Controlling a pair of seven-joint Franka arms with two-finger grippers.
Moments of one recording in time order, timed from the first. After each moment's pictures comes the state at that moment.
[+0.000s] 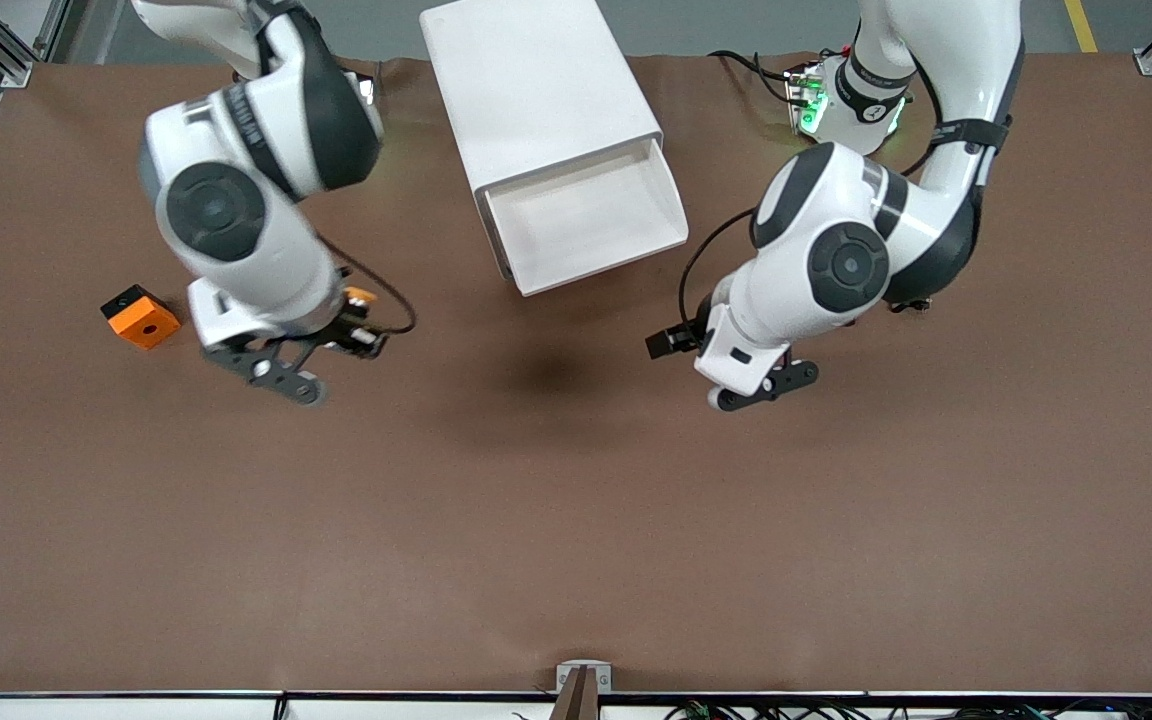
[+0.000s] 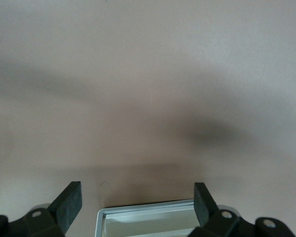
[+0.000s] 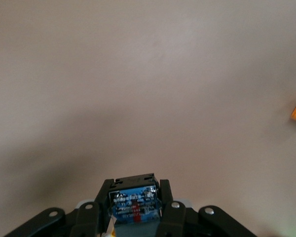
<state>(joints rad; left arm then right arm) -0.54 0.40 0.00 -1.56 -0.30 1.88 -0.75 0.40 0.34 -0.07 -1.46 -0.03 1.66 0.71</state>
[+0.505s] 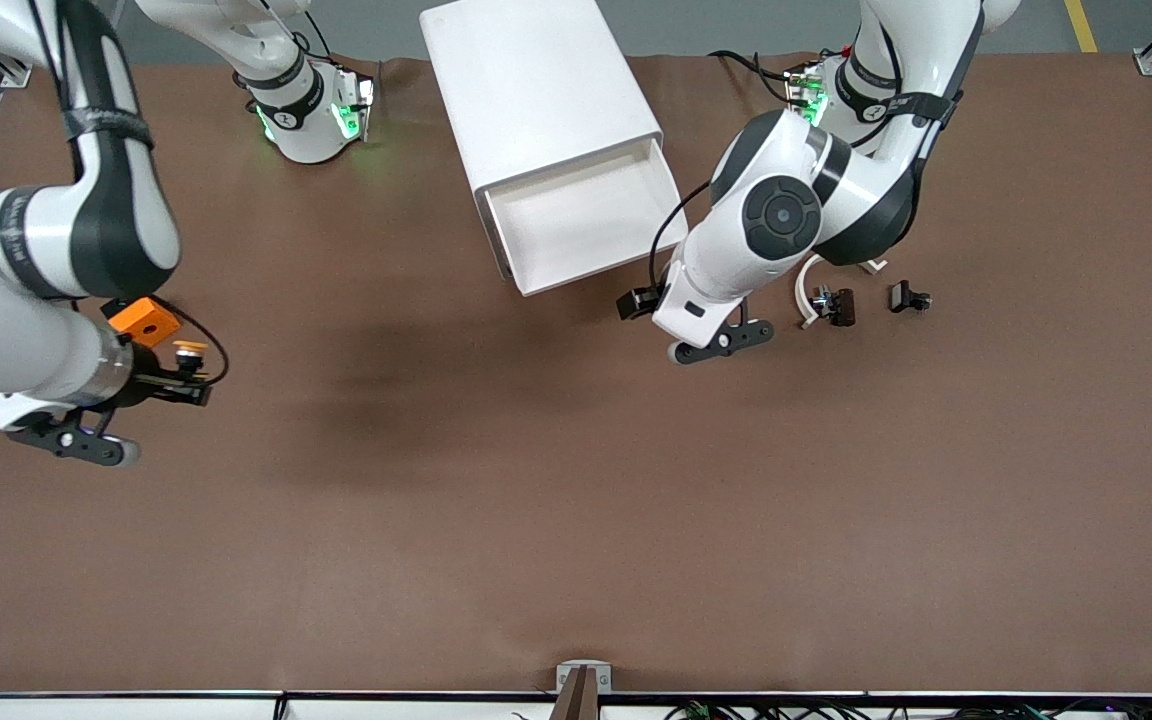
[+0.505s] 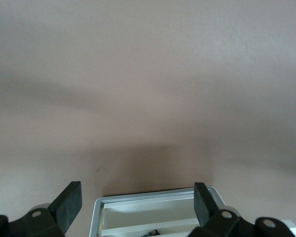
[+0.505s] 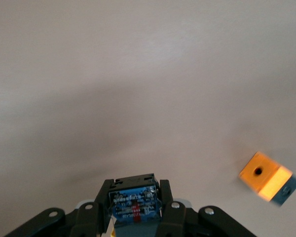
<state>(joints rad) -0.62 0.34 0.00 -1.69 -0.30 1.96 -0.79 0.06 0.33 -0.07 -1.64 -0.03 1.83 0.24</state>
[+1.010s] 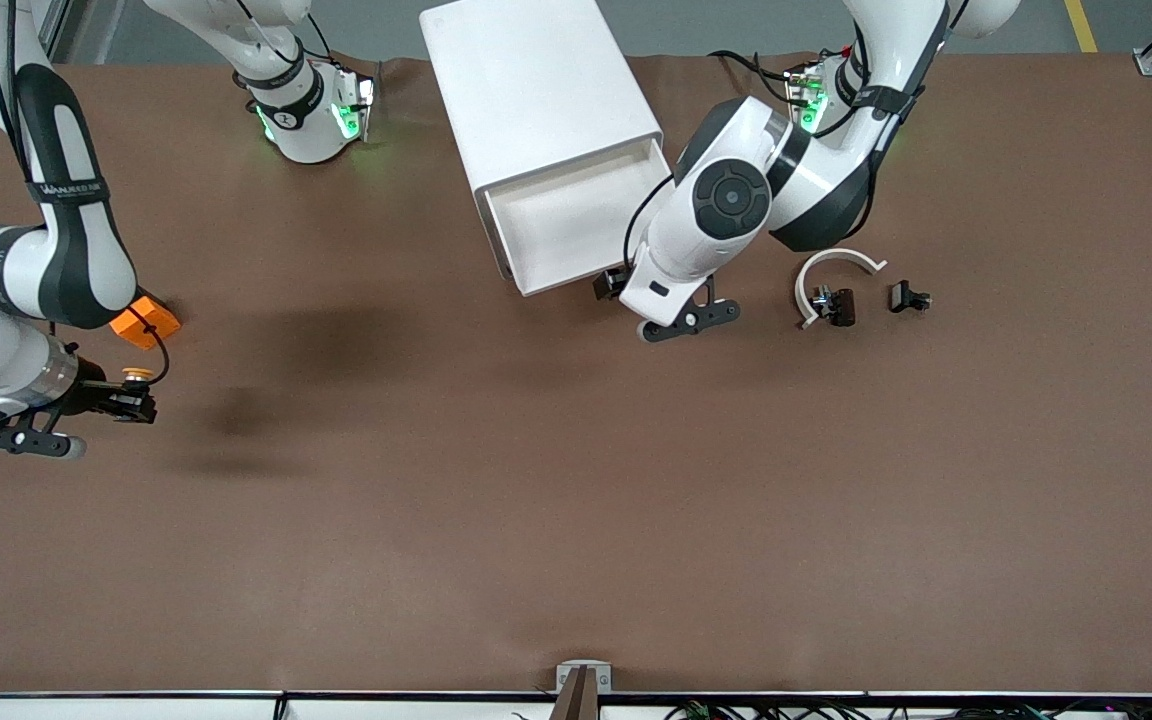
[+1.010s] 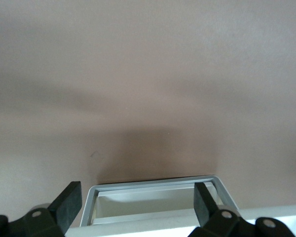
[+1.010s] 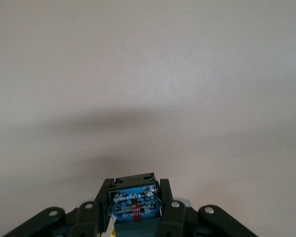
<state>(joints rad) -0.69 0.34 0.00 -1.73 -0.30 1.97 -0.85 -0.14 0.35 -0.07 -1.96 -0.03 2.35 -0.06</state>
